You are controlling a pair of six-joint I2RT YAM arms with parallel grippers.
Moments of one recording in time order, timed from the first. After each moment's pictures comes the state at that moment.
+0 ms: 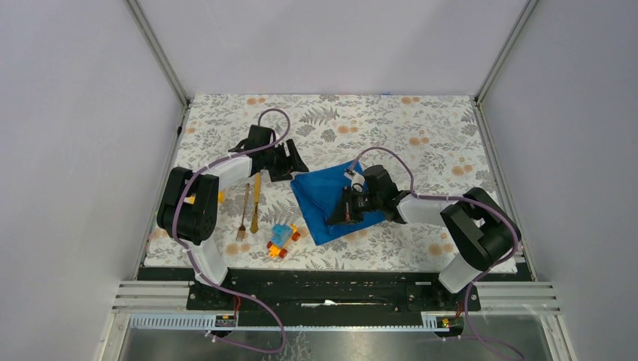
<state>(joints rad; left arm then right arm) -0.27 1.79 1.10 -0.19 0.42 -0.62 0.63 1.63 0.67 0.24 -0.71 0.82</state>
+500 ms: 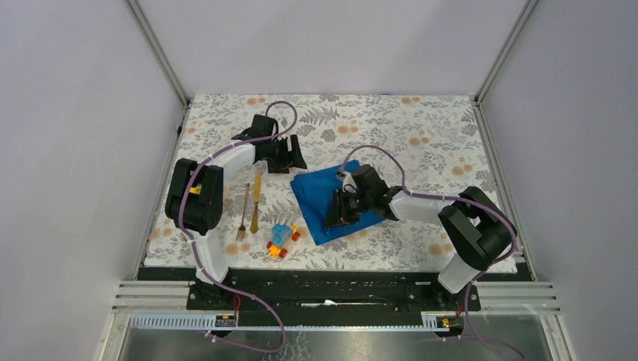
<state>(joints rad) -0.27 1.89 1.28 -0.35 0.40 -0.41 0.67 1.63 0.74 0.10 -0.64 0.75</state>
